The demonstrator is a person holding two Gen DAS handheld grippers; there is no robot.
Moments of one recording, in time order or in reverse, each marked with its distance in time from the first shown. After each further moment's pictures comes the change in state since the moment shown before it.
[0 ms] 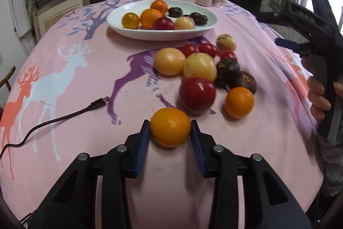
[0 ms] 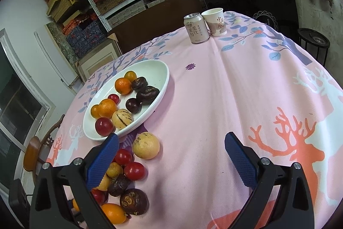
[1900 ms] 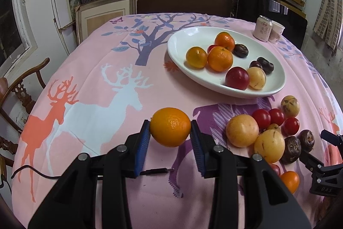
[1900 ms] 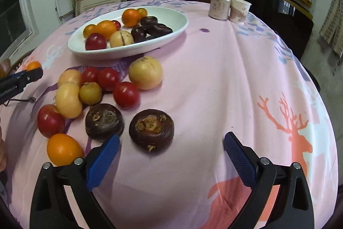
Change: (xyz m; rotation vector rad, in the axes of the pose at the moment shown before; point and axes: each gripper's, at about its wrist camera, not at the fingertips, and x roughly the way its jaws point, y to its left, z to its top) left arm 0.019 0.056 0.063 -0.177 -0.092 0.232; right arm 0.017 0.038 -0.068 -0.399 0.170 -0.220
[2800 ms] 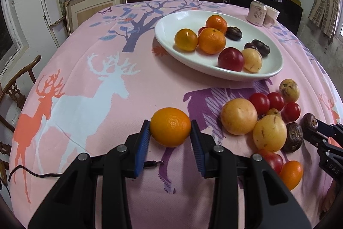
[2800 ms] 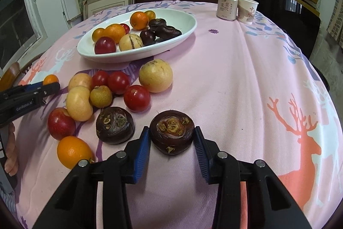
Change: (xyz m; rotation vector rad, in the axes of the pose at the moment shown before) left arm 0.016 -0.011 -0.006 0.045 0.076 -0.034; right arm 0.001 -0.002 0.003 0.025 -0.002 0.083
